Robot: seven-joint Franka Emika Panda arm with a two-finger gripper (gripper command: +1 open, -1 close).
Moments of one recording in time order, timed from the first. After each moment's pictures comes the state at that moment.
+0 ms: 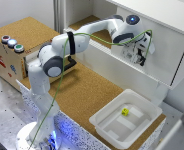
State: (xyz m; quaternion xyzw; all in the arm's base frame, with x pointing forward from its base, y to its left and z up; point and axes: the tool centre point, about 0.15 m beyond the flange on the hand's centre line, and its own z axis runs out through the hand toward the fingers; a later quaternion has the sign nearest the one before) arm 0.560 -0.277 0.592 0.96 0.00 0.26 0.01
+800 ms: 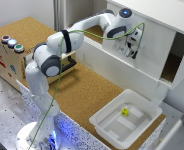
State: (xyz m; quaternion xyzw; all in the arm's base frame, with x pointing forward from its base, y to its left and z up) arm 0.559 -0.181 0.593 0.97 0.02 0.25 0.00
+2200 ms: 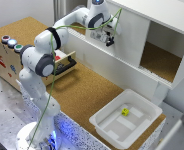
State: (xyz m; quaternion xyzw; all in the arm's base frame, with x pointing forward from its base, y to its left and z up) arm 0.559 -0.019 0.594 0.96 0.05 0.26 0.03
